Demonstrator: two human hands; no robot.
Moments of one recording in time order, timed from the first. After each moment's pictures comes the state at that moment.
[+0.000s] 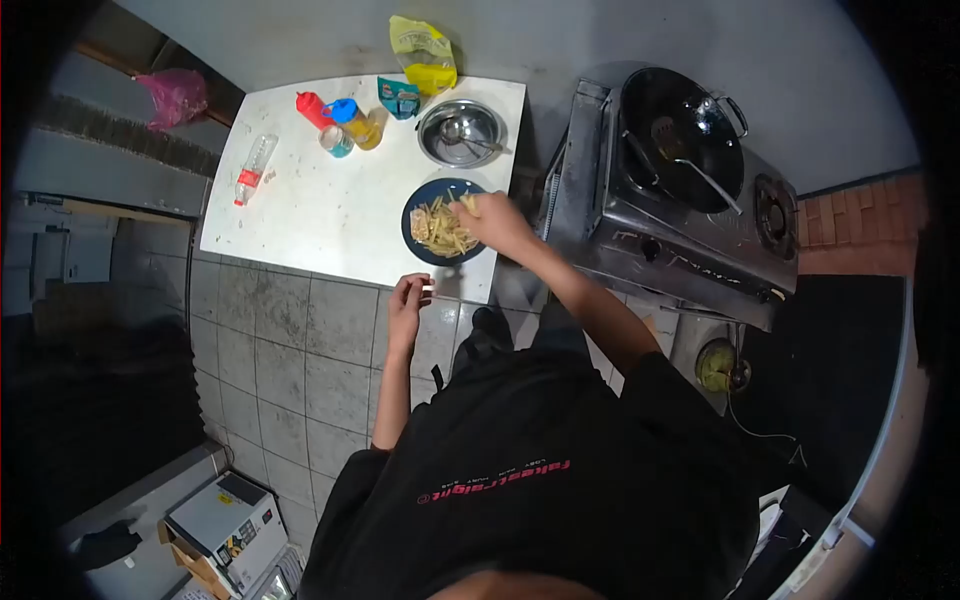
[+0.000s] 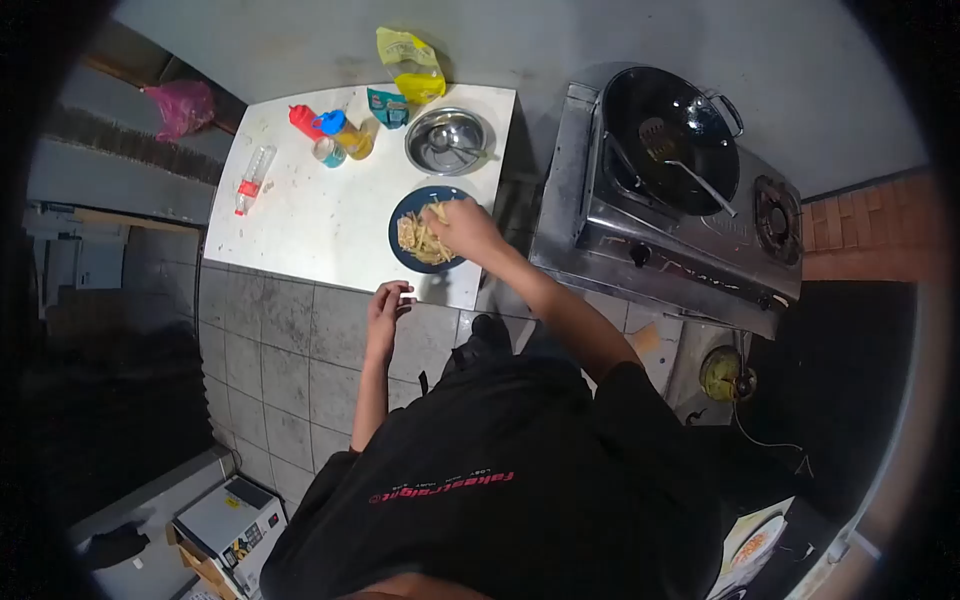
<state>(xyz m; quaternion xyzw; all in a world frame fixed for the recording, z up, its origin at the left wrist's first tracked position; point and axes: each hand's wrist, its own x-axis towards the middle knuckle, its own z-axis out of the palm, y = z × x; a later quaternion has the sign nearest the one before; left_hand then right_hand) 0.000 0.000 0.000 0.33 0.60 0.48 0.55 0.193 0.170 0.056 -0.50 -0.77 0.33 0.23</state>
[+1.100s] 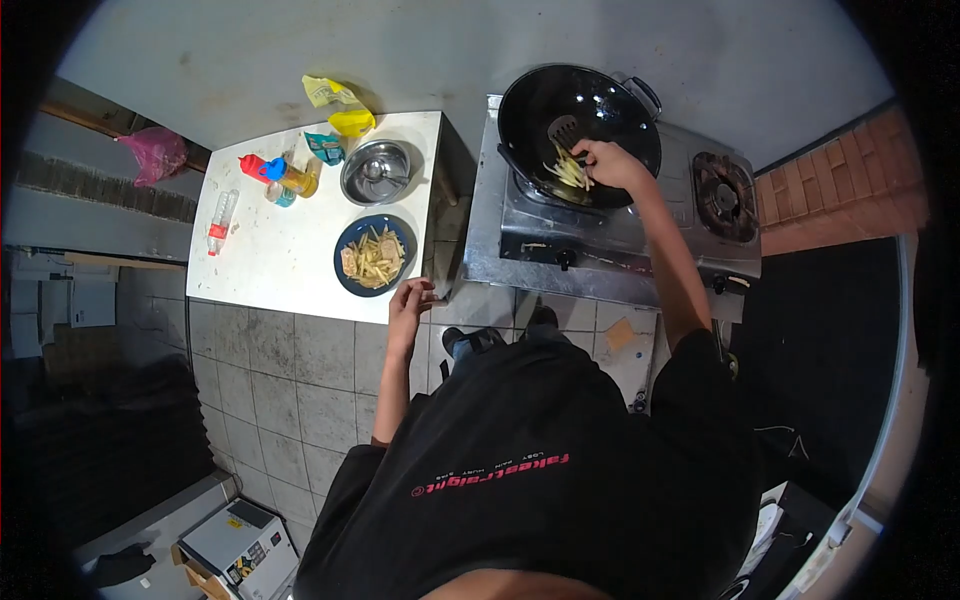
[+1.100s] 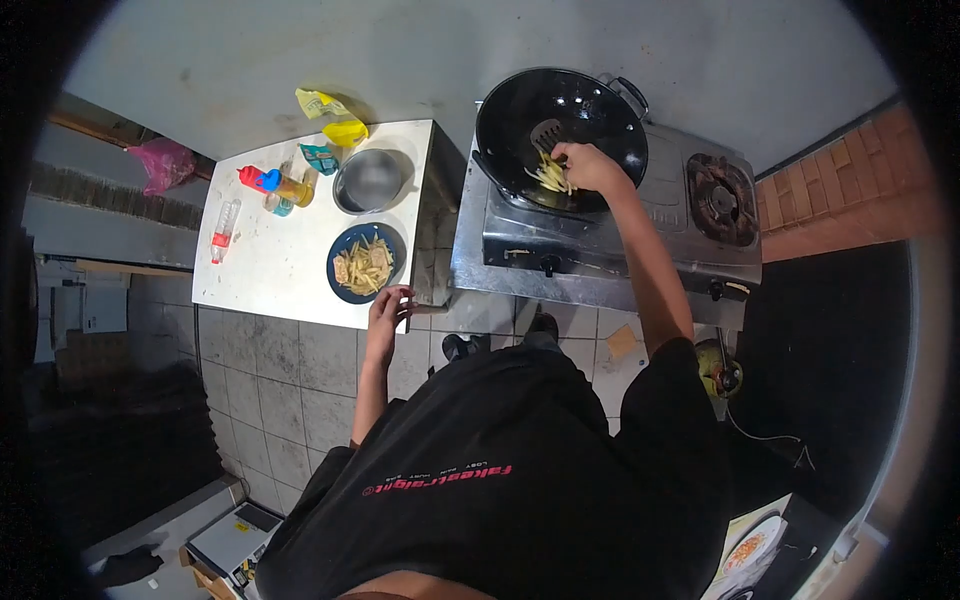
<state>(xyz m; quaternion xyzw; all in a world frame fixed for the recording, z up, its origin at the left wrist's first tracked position) 0.172 0.047 0.023 0.34 0.58 0.45 0.59 0.584 0.290 0.101 -0.58 -0.76 0.29 0.08</state>
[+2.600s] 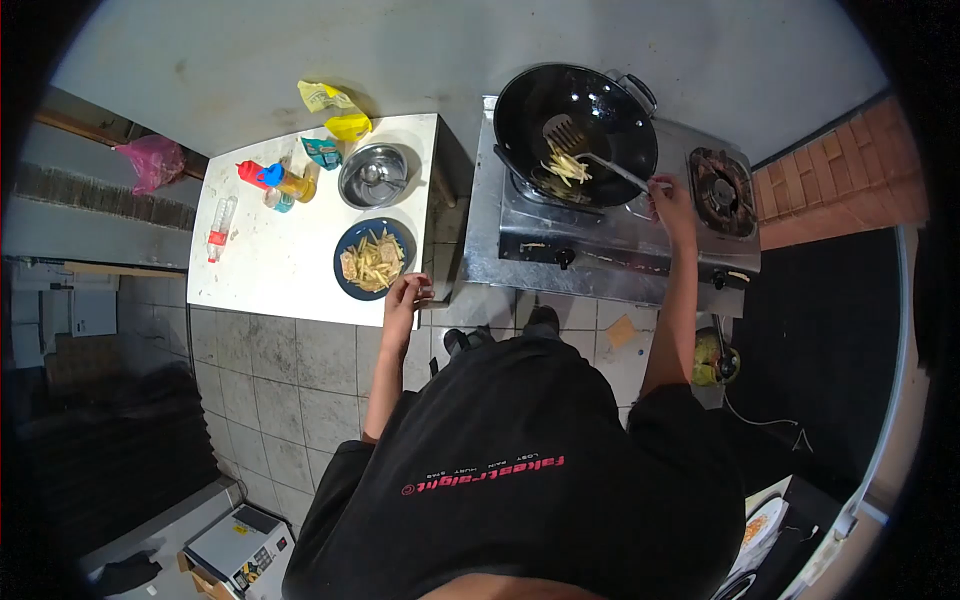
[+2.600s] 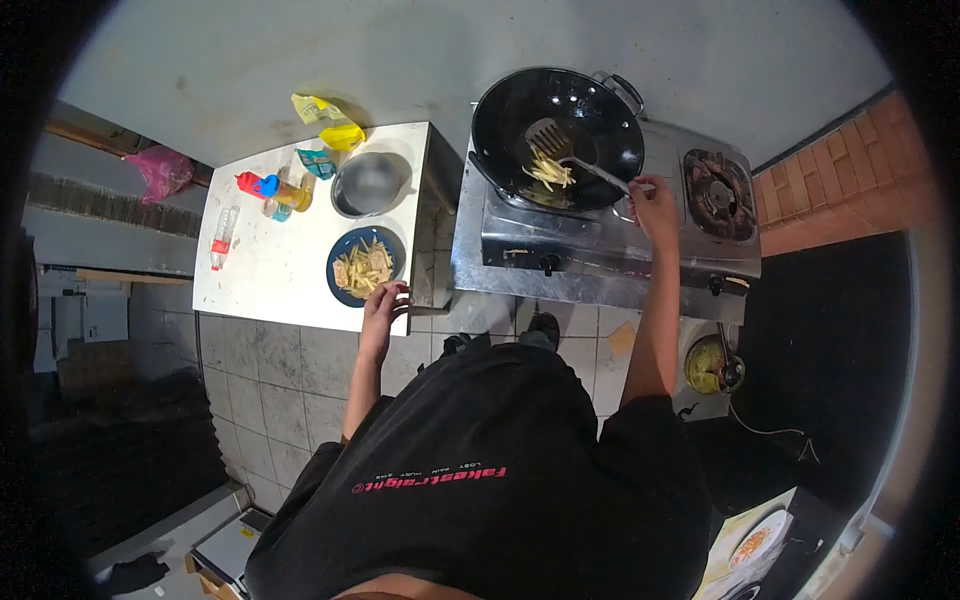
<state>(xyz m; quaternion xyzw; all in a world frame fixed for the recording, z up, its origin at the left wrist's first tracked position) 0.165 0.062 0.034 0.35 0.58 0.43 0.60 0.662 0.192 0.081 -0.70 -0.43 0.35 0.45</state>
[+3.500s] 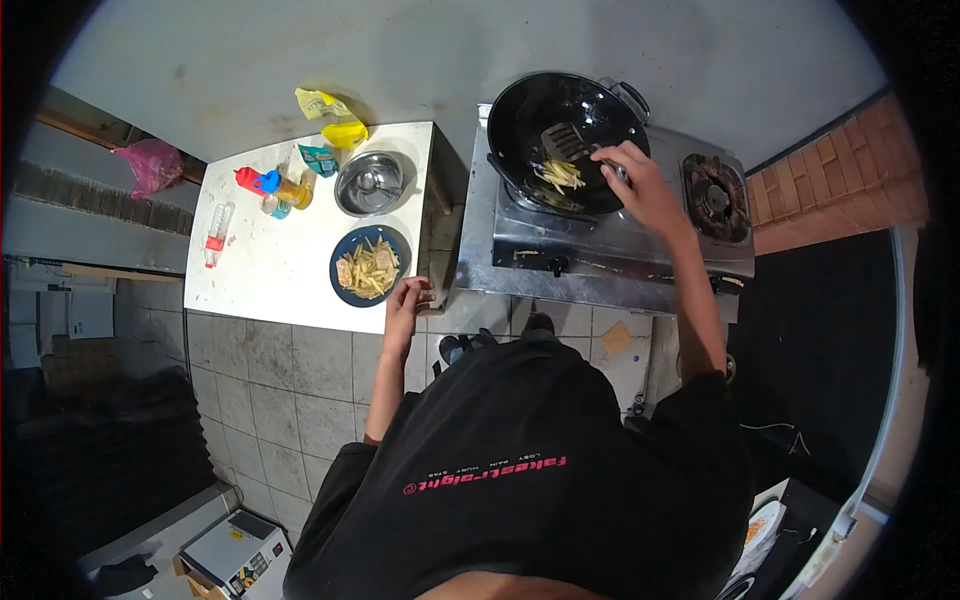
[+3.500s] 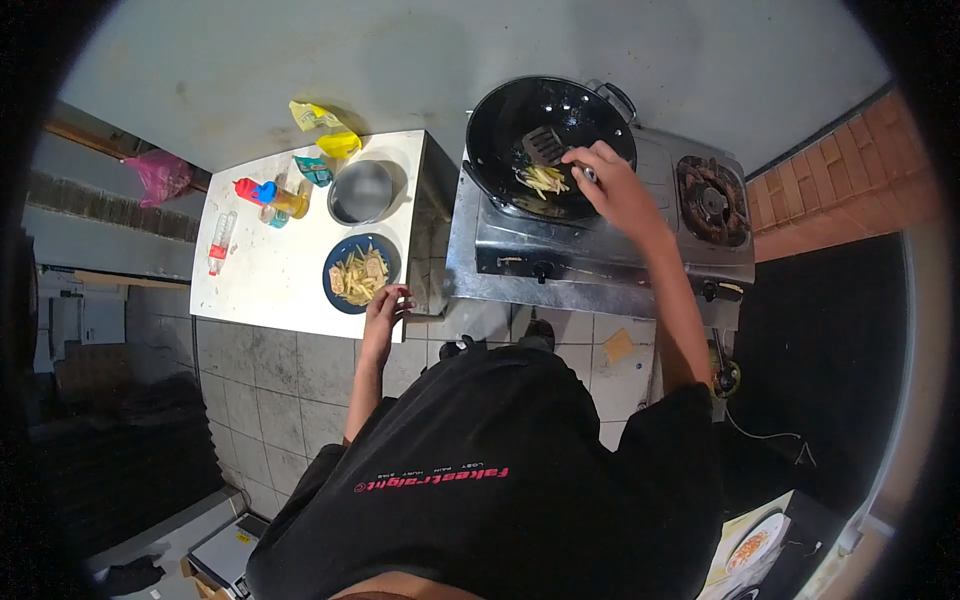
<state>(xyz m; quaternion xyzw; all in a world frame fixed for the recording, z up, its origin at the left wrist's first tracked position) 0.178 0.066 0.034 0.36 0.57 0.43 0.60 0.586 0.194 0.208 -0.52 -0.77 0.22 0.30</state>
